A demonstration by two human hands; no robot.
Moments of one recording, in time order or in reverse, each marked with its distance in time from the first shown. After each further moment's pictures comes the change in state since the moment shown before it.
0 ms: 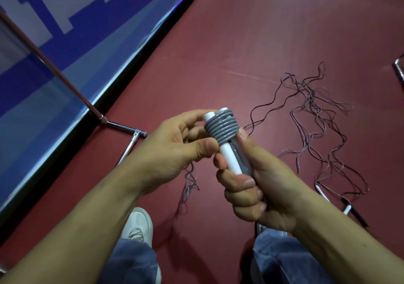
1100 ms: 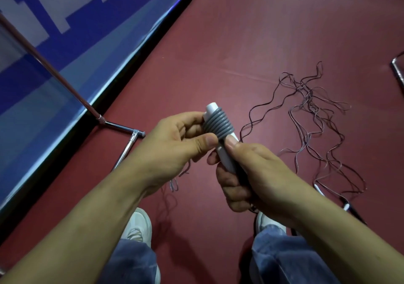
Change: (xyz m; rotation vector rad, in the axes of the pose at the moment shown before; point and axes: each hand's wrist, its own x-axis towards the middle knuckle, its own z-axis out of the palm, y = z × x) left_hand 0.002 0.001 0.004 0.069 0.060 0.030; right_hand -0.001 0.000 0.009 -0.378 0.180 -0.205
